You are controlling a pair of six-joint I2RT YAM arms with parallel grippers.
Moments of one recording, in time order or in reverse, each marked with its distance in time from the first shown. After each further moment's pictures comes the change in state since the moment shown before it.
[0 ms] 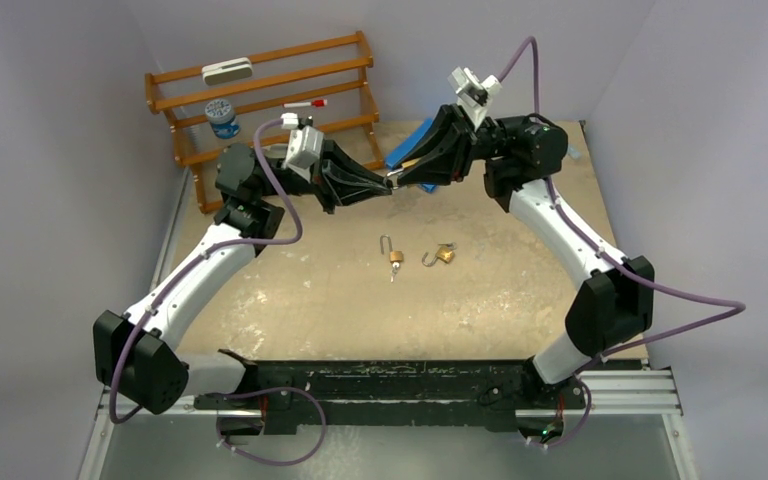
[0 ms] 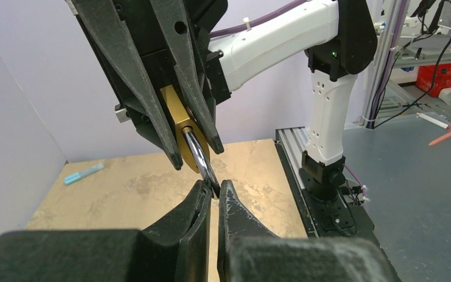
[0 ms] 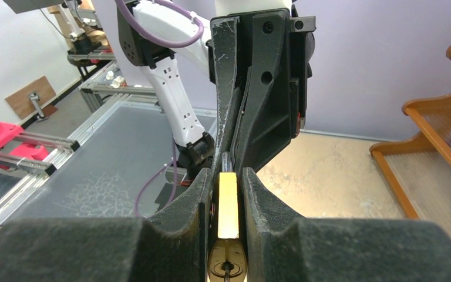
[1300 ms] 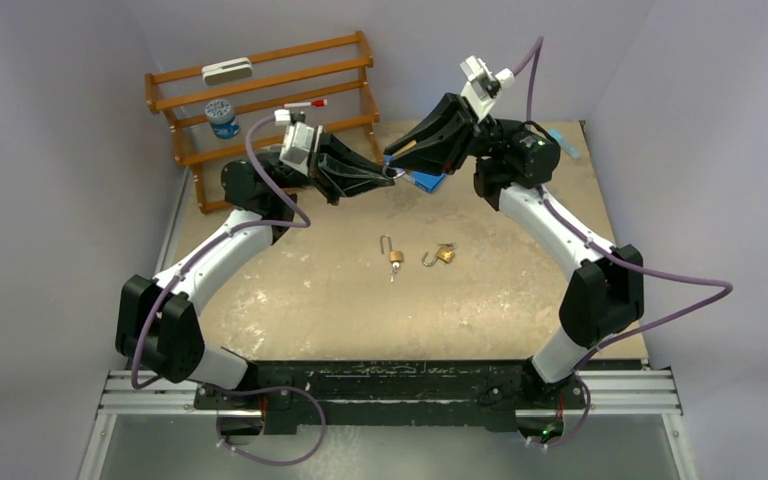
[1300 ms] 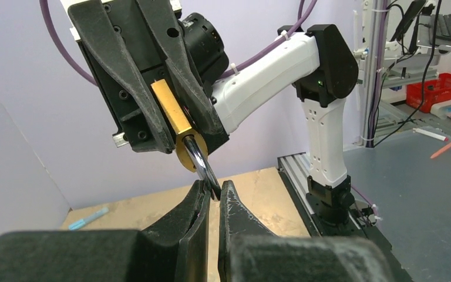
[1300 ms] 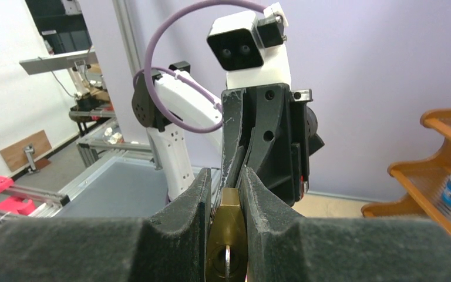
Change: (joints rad) left arm 0.004 0.152 0.000 0.529 0.010 -0.301; right arm 0.038 0.063 0.013 0.209 0.190 0.119
